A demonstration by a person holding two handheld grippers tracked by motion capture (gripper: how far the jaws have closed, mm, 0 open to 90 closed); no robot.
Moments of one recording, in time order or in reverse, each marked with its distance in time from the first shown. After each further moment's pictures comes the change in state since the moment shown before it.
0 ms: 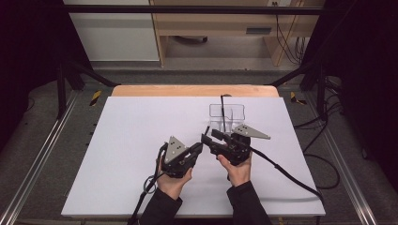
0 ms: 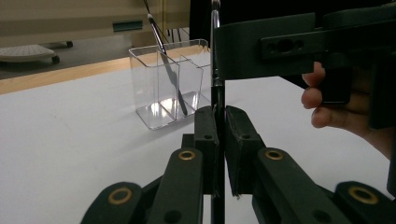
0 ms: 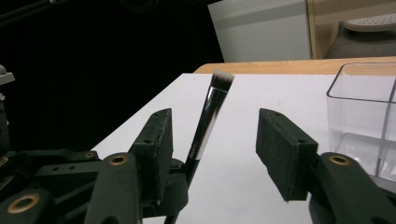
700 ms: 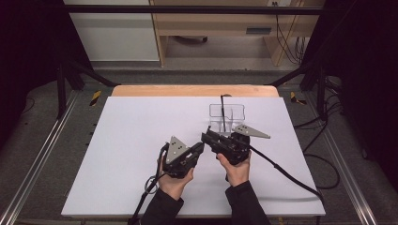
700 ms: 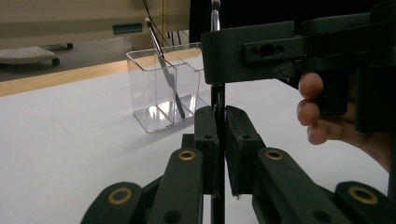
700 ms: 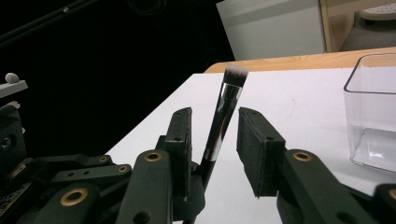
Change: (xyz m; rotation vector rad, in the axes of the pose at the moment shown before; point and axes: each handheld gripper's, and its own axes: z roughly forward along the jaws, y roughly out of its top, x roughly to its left) left arm -0.003 0.001 0.001 -0.009 0.001 -0.003; right arm 0.000 0.000 0.001 0.008 0.045 0.053
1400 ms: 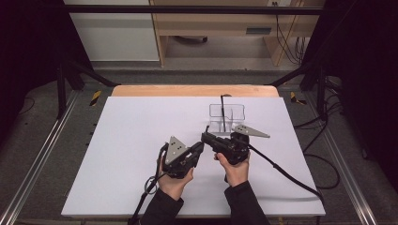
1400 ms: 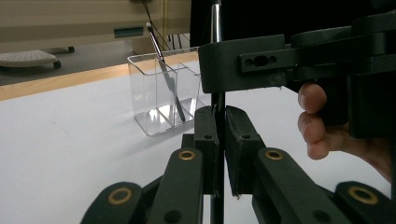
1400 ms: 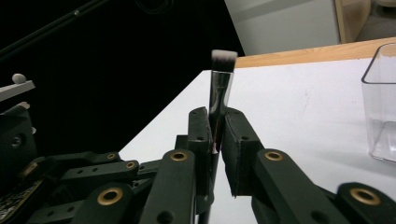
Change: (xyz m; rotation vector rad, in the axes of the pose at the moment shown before) left arm -0.001 0.001 -0.002 -0.012 0.003 0.001; right arm 0.001 0.000 0.001 0.013 0.045 0.042
